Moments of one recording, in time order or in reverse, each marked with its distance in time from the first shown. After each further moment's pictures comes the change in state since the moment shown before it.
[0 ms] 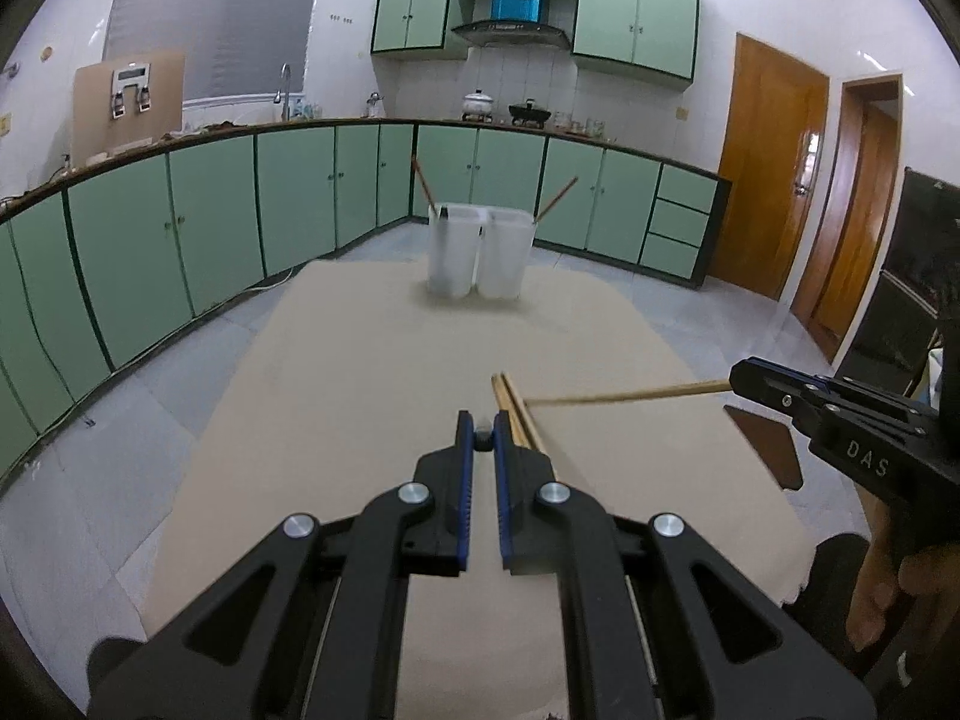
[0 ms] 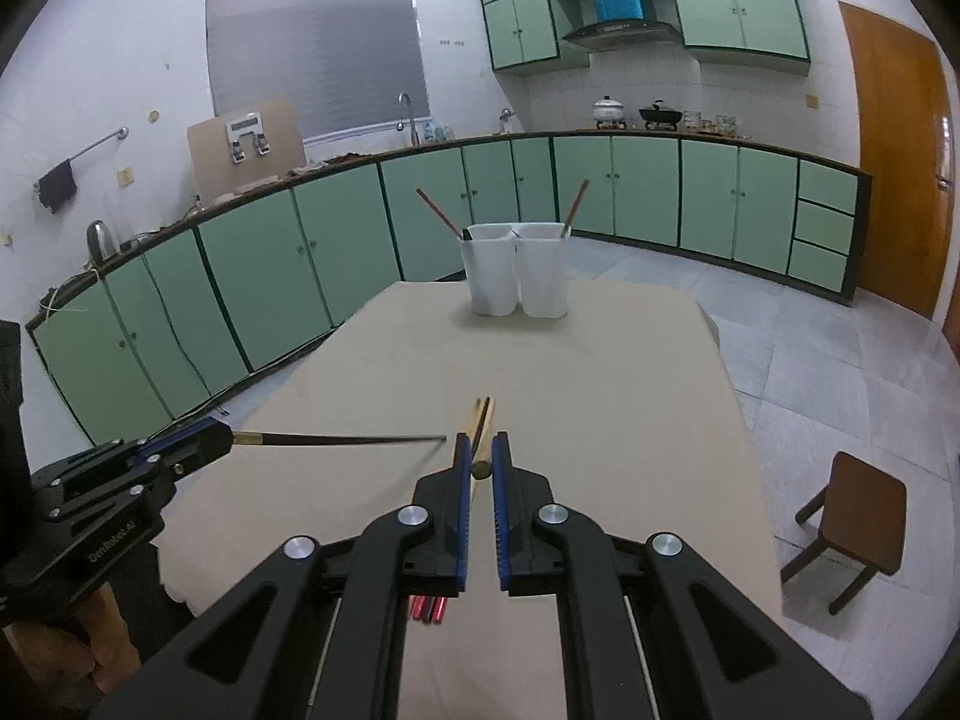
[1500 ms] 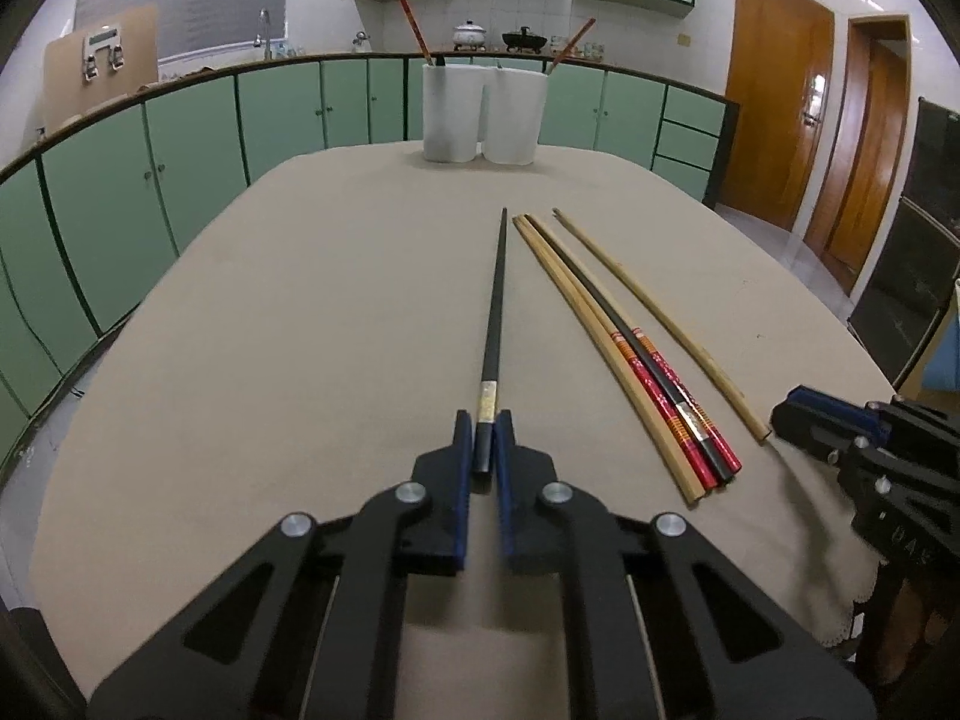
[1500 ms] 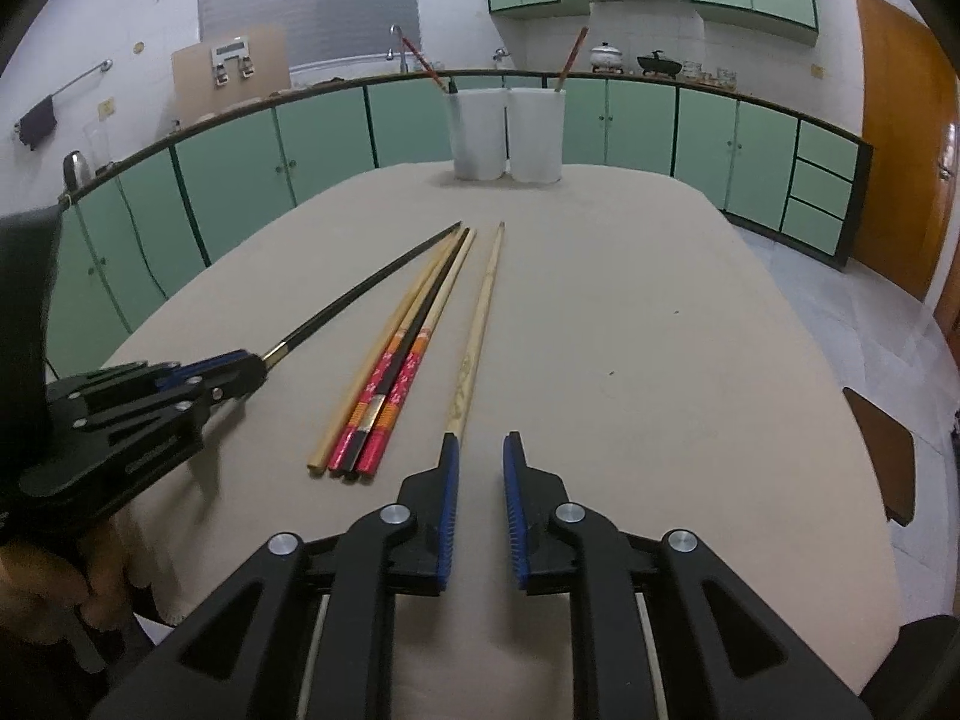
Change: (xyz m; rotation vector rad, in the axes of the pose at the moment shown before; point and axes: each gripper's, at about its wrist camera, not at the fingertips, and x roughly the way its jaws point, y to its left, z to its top) left arm 0.095 0.017 -0.096 0.047 0.137 0.035; right arm 0.069 -0.006 -0.115 -0.024 0.107 -0.066
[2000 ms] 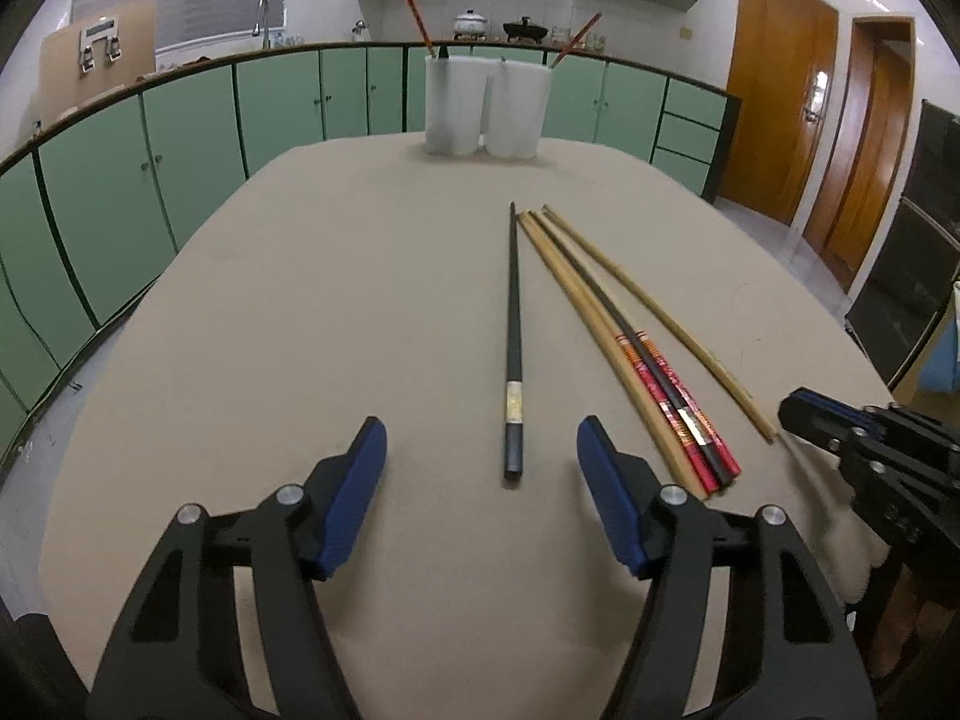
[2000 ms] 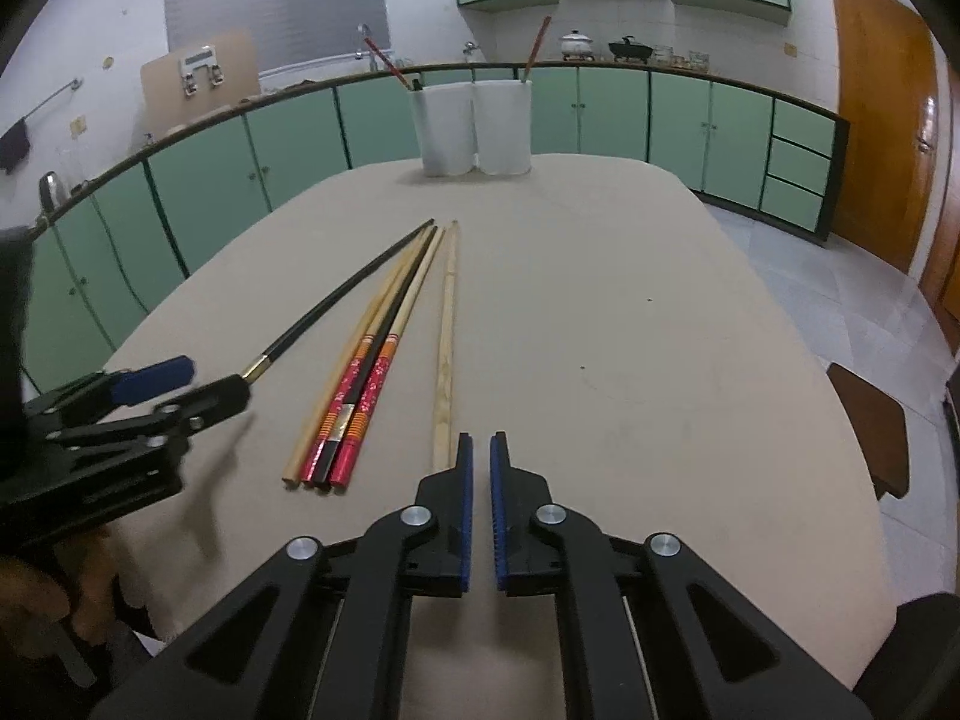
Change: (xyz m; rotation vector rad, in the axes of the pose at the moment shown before) left arm 0.008 0.007 0.005 -0.005 0.050 -0.021; right arm 0.006 -0.008 0.002 0.045 0.031 -0.024
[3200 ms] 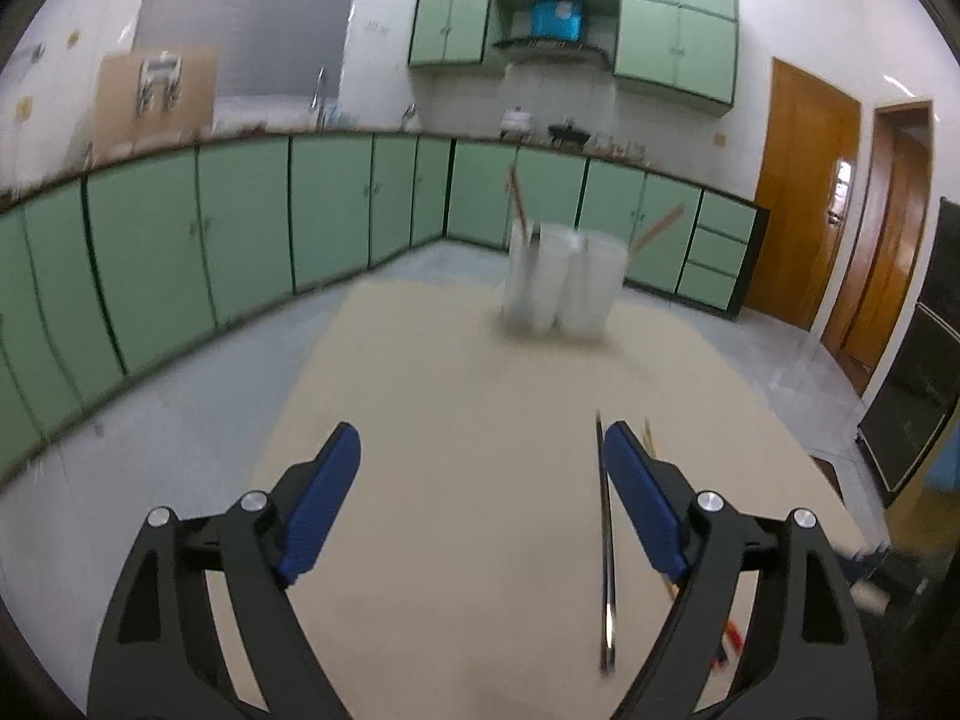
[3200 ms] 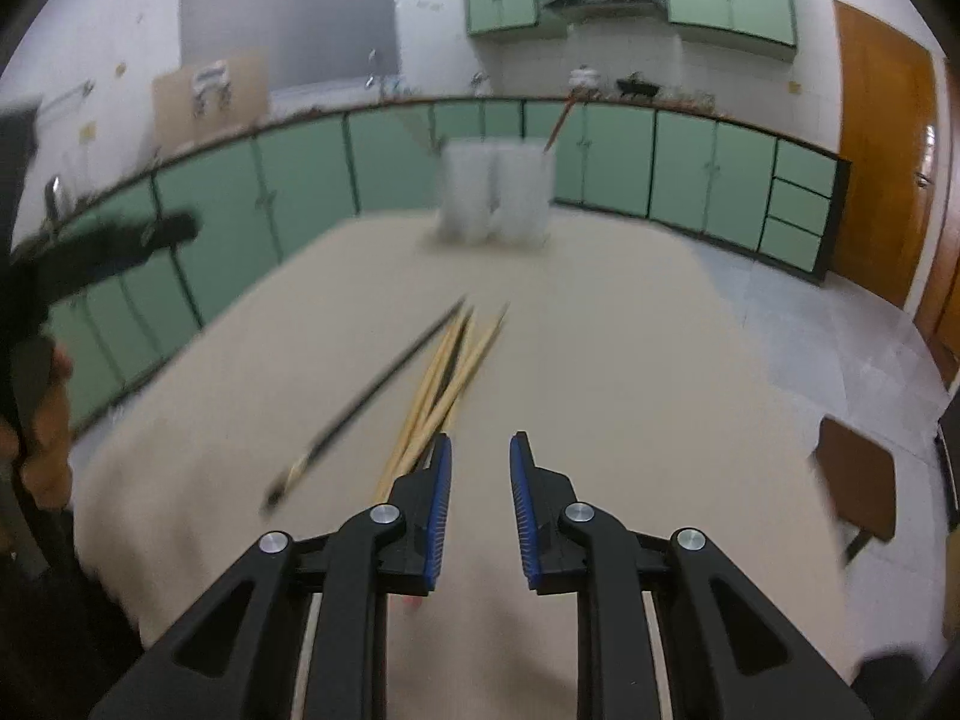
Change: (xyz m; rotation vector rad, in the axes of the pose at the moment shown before) left arm -0.063 0.068 0.090 -0.098 -0.221 0.039; right arm -0.011 0.045 0.035 -0.040 -0.061 -0.021
